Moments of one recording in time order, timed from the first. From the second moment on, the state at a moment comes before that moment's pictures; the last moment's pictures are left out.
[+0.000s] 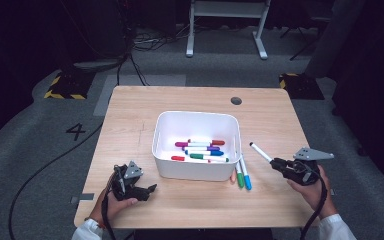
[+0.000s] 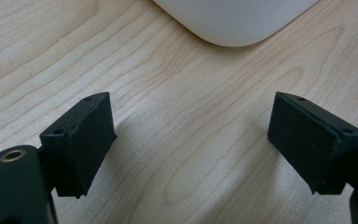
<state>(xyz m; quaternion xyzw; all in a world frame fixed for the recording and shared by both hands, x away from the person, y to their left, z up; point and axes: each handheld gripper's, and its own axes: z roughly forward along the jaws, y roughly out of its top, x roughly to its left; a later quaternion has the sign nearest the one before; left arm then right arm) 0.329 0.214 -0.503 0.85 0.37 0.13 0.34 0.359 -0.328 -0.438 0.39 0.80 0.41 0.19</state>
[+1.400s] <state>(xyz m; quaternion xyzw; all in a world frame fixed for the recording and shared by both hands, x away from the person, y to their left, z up) 0.328 0.214 -0.503 0.85 0.37 0.14 0.34 0.425 -0.141 -0.366 0.14 0.91 0.38 0.07</state>
